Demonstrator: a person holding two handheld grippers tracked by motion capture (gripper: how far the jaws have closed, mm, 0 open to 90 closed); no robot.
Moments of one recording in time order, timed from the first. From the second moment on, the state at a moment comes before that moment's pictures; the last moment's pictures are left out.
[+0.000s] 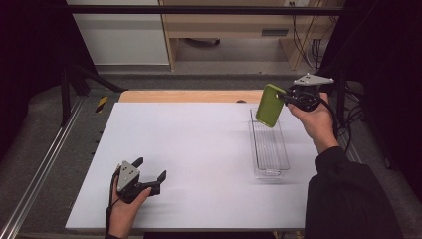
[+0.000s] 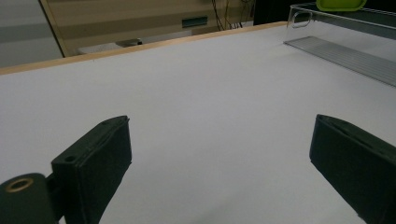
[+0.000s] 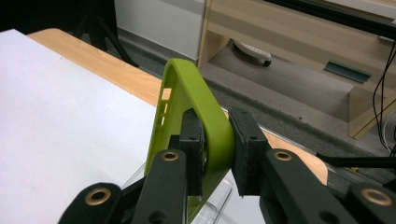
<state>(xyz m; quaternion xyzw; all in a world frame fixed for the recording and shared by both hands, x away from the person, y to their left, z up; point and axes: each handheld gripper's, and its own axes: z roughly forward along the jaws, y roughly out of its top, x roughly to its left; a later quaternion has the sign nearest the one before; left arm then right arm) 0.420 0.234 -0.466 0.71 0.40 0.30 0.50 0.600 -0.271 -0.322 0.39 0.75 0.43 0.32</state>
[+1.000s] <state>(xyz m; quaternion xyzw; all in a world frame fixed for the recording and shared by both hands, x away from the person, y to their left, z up) 0.420 0.234 -0.467 0.71 0.40 0.30 0.50 0.616 -0.263 -0.351 0.40 0.76 0.41 0.31</state>
